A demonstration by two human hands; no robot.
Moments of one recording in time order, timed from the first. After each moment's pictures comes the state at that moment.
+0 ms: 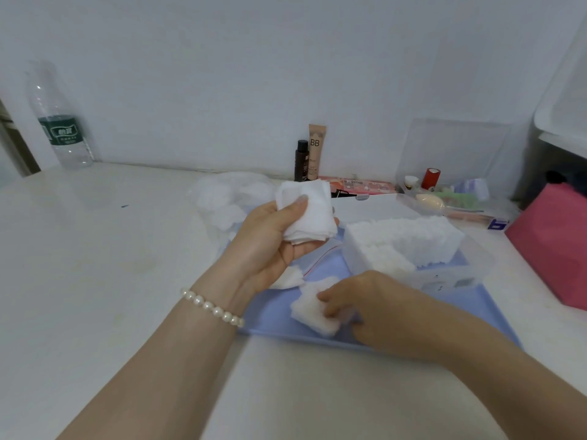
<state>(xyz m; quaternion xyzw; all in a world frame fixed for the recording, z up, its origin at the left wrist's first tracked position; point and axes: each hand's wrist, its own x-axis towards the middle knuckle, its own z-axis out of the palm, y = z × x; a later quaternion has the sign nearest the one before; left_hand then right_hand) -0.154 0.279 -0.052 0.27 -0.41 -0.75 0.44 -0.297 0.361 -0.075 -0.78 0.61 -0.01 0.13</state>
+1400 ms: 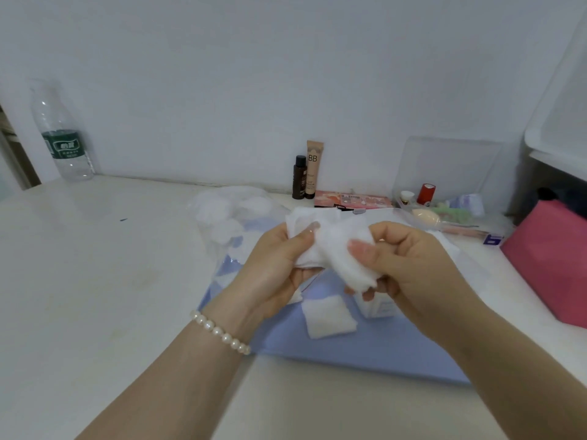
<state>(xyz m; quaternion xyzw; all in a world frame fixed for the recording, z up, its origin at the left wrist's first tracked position) -0.166 0.278 -0.067 0.25 -0.45 -0.74 0.44 -0.300 0.360 -0.039 -0.49 0.48 -0.58 0.44</state>
